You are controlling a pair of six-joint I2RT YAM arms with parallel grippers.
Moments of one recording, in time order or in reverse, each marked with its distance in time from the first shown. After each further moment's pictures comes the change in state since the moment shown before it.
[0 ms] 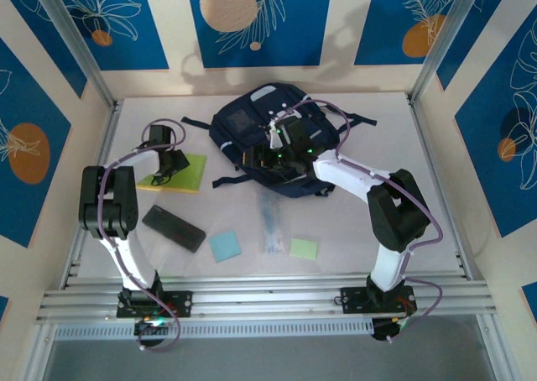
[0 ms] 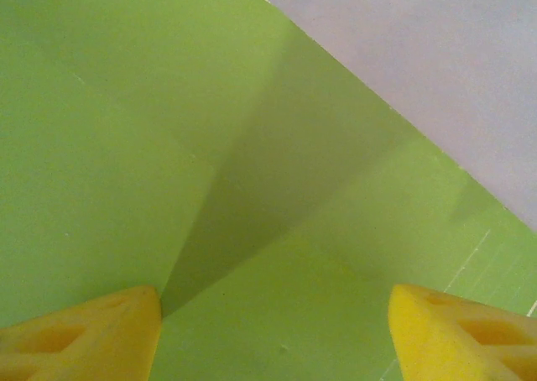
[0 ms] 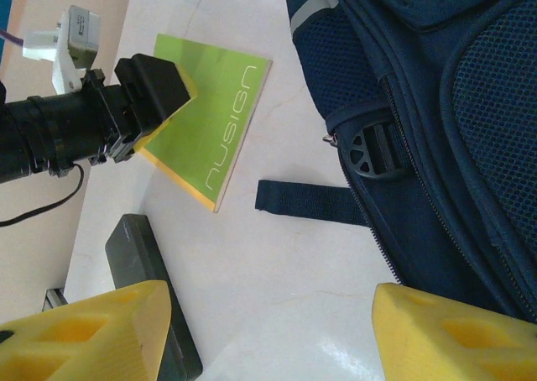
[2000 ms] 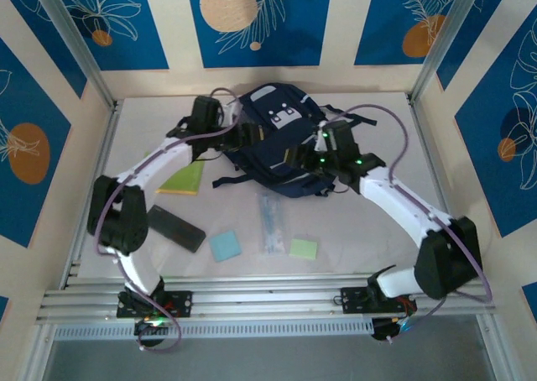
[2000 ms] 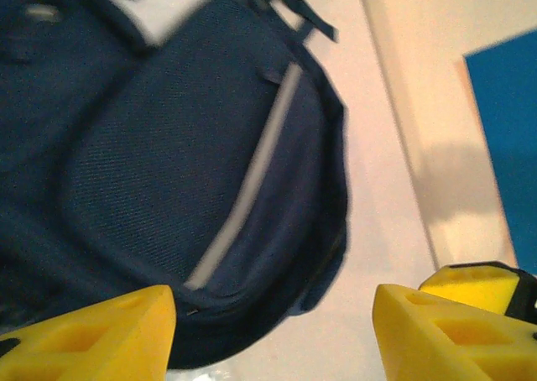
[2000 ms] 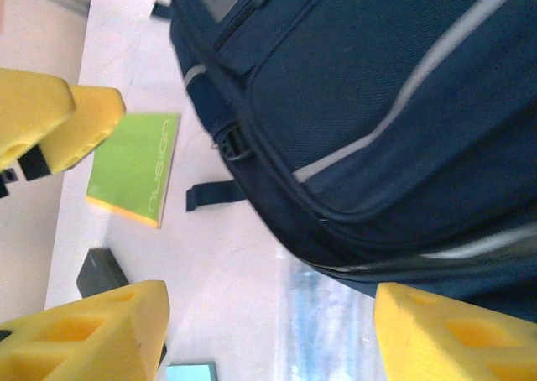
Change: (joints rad) left arm -0.335 -0.143 0.203 0.068 0.623 0.003; right arm -0.133 -0.369 -0.203 -0.177 0.122 0.017
